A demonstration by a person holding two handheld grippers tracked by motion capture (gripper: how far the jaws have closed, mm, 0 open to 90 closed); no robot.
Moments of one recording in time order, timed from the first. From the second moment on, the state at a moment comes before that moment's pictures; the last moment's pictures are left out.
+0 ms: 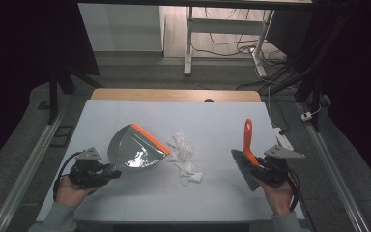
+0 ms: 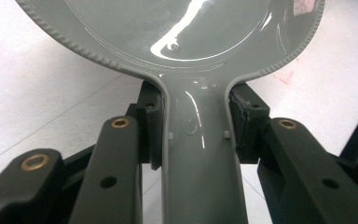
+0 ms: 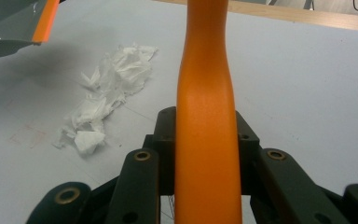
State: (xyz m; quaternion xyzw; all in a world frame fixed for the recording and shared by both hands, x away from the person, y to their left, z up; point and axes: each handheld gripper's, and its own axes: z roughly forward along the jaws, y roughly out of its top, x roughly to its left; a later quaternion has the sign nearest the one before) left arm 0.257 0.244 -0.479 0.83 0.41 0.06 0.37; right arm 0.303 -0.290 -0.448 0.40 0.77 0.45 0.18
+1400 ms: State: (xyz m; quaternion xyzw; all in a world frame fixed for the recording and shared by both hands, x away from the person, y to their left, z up) left arm 0.244 0.220 -0.508 0.89 0.34 0.01 0.29; right arm 0.302 -0.281 -0.452 0.39 0.78 0.45 0.18
